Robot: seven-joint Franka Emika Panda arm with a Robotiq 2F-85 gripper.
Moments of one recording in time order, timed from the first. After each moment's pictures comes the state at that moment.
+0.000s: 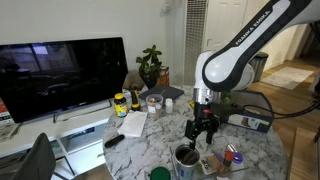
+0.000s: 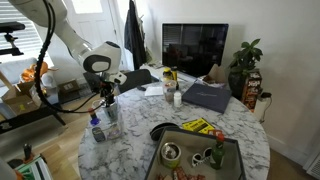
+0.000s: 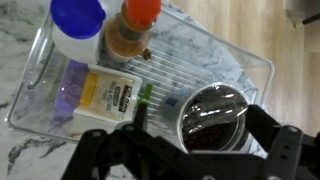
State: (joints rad) arm 0.20 0.20 0.24 -2.38 0.56 2.47 0.16
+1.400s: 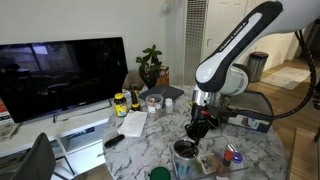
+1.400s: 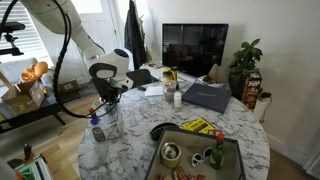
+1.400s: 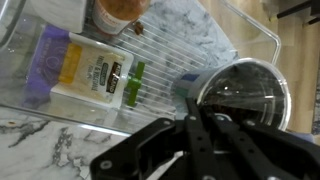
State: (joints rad) arm 0.14 0.29 0.26 -2.35 0.74 2.54 -0.10
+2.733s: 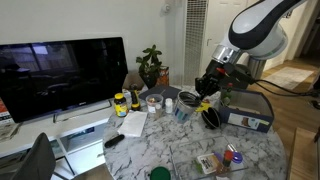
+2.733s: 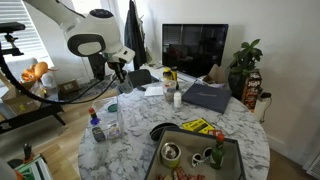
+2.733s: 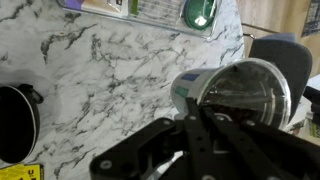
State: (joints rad) arm 0.11 -0.17 0.18 -2.54 0.72 2.66 0.05
